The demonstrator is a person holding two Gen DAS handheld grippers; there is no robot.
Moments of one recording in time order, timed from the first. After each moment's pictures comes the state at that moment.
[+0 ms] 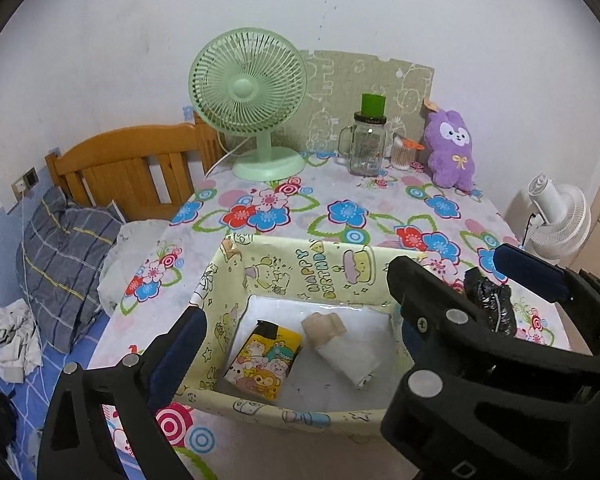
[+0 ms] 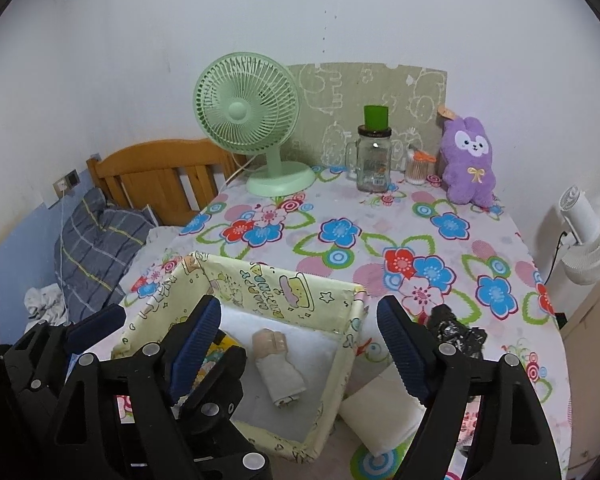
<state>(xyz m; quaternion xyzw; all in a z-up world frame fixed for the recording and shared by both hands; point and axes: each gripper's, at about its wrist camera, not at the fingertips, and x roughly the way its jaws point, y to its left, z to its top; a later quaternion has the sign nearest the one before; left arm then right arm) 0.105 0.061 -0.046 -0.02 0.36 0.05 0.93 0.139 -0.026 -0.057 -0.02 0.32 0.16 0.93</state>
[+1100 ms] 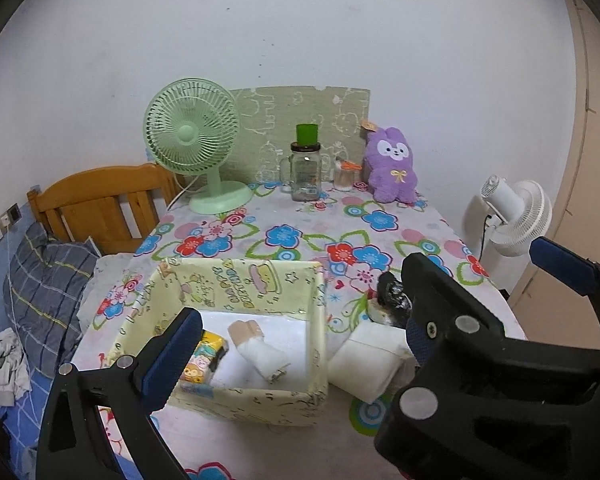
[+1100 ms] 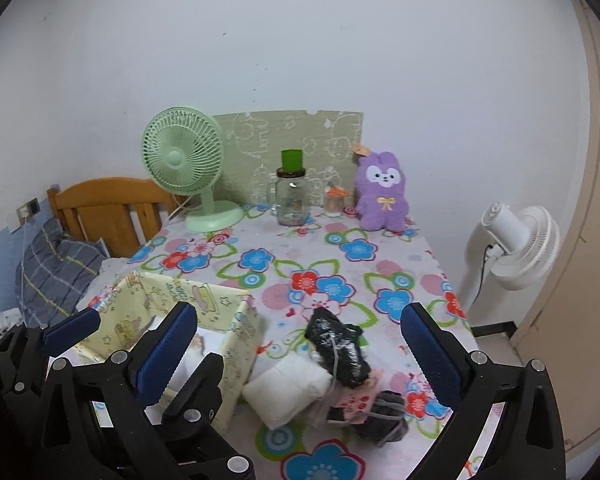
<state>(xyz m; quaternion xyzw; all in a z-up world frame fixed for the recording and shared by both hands) 0.067 -0.020 -0.026 0.00 0.31 0.00 0.95 0.079 -0.110 -0.032 -0.02 0.25 0.06 0.97</state>
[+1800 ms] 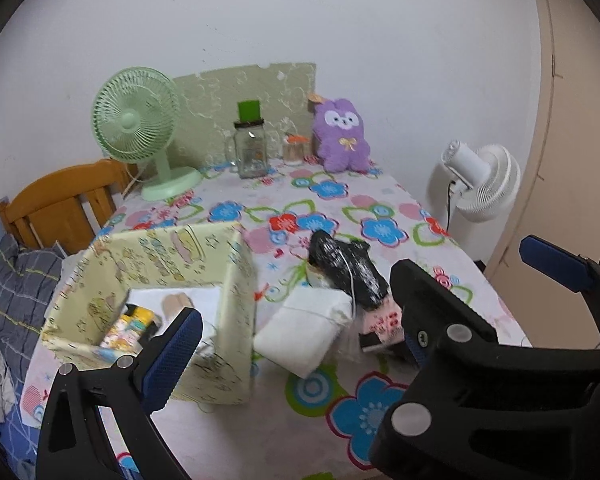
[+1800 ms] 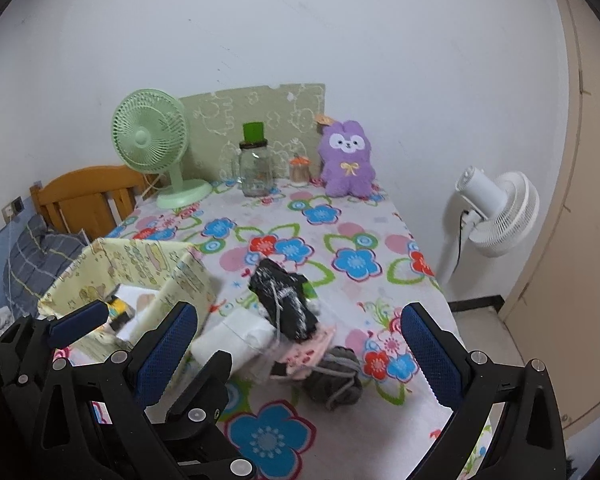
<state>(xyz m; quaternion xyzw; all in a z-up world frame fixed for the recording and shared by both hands) 0.060 -0.080 -0.065 0.03 0.33 -0.06 0.94 0.064 -0.168 -0.073 -0.01 0.28 0.03 0.96</state>
